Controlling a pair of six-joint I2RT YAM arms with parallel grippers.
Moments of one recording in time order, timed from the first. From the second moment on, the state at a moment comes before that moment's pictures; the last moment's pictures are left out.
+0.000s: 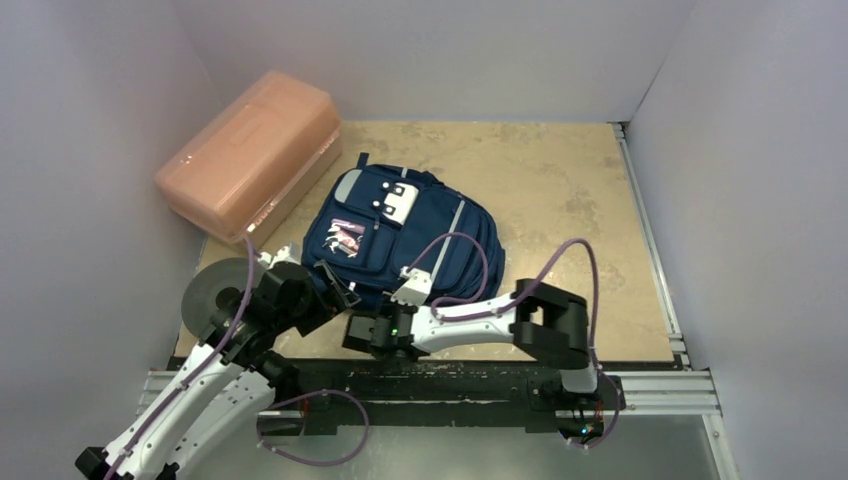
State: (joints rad) left arm -0.57 0.53 0.62 -0.88 -0.06 -1.05; right arm 1.42 2.01 1.36 -0.67 0.91 1.67
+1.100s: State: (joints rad) left arm -0.40 0.93 0.44 -0.43 -0.05 -1.08; right arm 1.38 1.78 1.12 -0.39 0.68 1.09
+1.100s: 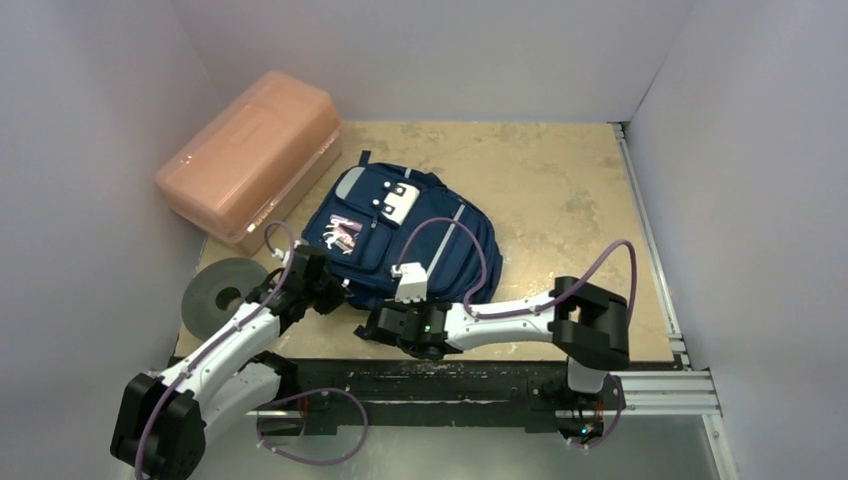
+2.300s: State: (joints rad) left arm -0.91 0.50 0.33 -0.10 0.23 -0.56; right arm 1.34 0.91 0.52 -0.26 0.43 0.64
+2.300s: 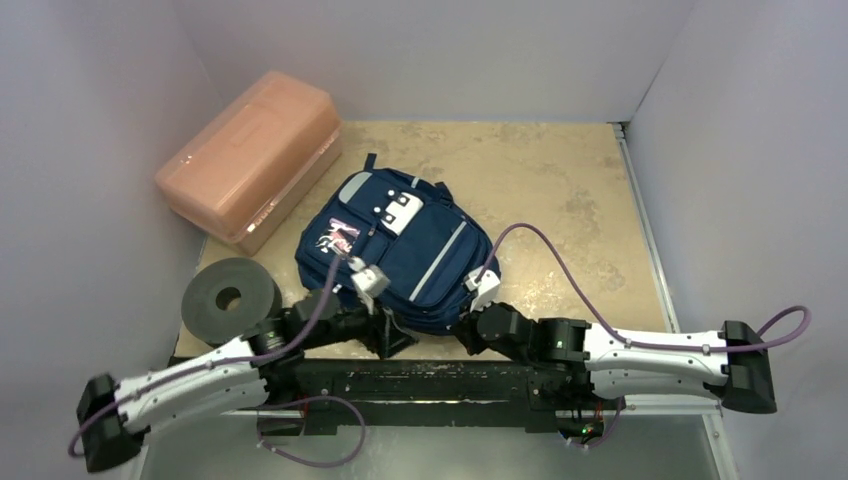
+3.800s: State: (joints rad) left arm -1.37 1.19 0.54 0.18 -0.40 -0.28; right arm 1.34 0.71 0.28 -0.23 0.54 1.32
